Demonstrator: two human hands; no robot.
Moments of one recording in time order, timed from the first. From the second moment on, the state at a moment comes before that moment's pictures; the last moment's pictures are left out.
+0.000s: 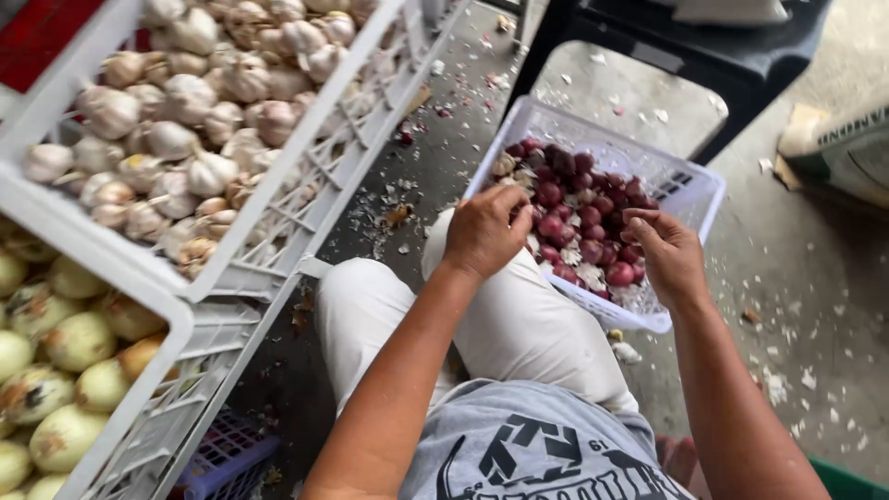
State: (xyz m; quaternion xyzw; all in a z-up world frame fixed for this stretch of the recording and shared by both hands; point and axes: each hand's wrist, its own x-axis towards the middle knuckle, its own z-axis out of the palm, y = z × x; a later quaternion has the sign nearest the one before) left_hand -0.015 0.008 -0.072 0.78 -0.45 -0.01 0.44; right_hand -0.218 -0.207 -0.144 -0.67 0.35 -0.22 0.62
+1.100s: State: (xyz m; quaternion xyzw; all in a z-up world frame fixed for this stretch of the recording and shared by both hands) left_hand 0.029 -0.005 -0.113 0.88 -0.39 -0.05 0.25; right_hand -0.090 -0.223 -0.280 -0.81 0.38 -0.30 0.32
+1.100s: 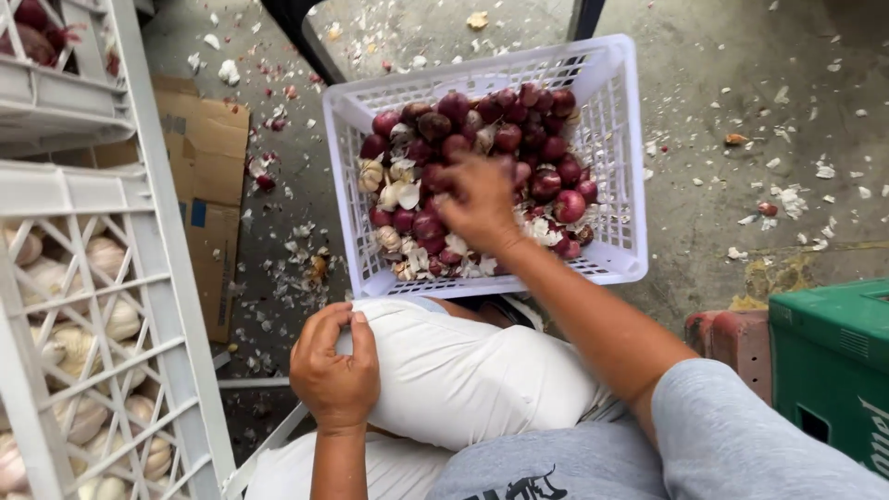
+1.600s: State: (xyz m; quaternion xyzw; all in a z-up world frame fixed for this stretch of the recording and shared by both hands) left_hand 0.027 -0.011 -0.114 0.90 -0.37 -0.06 0.23; right_hand -0.144 -0.248 -0.356 -0.66 0.68 -0.04 0.31
